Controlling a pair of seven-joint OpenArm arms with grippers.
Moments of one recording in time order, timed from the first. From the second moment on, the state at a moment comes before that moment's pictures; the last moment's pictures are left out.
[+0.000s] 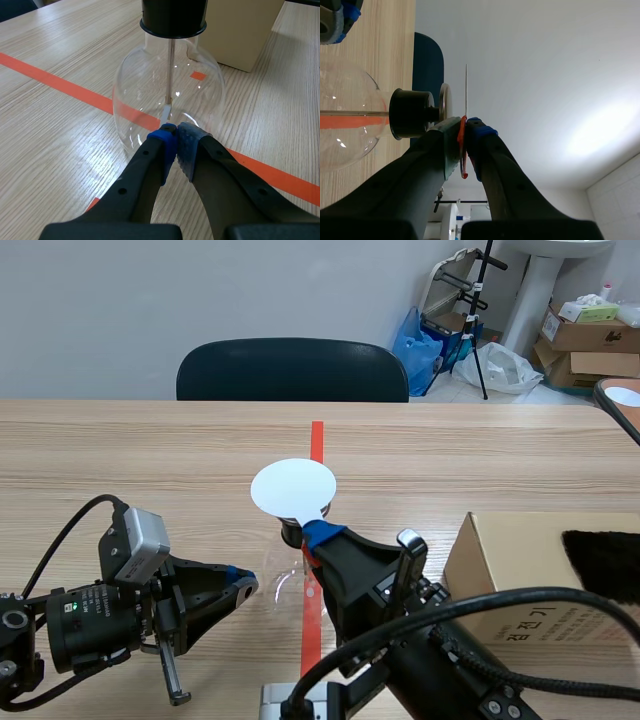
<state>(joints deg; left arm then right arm) -4.4 -32.3 40.5 59.1 -3.7 -32.9 -42.9 -25.8 13.7 -23.1 89.9 -91.2 -33.8 16.1</state>
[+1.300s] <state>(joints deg) -4.4 -32.3 40.5 59.1 -3.7 -32.9 -42.9 -25.8 13.7 -23.1 89.9 -91.2 -33.8 -26.1</state>
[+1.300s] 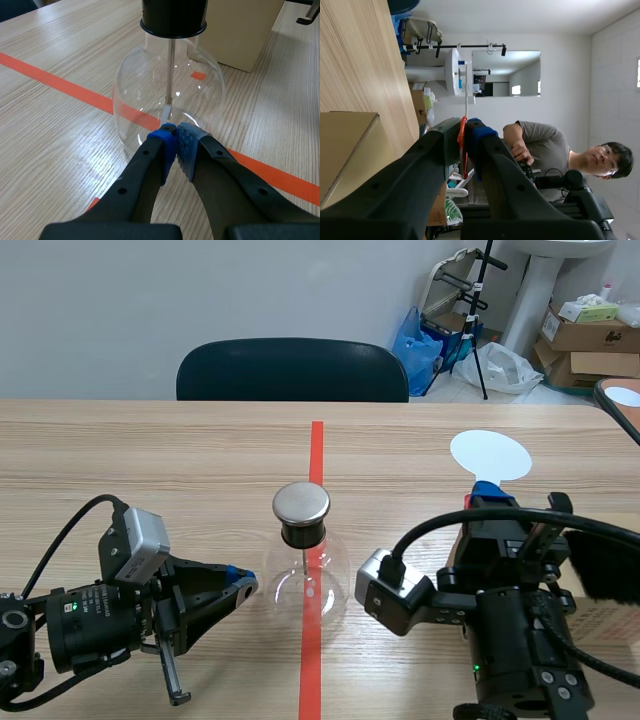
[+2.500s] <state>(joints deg) -4.4 -32.3 40.5 59.1 -3.7 -32.8 -42.9 -25.8 13.7 -23.1 89.9 -91.2 -33.8 12.0</state>
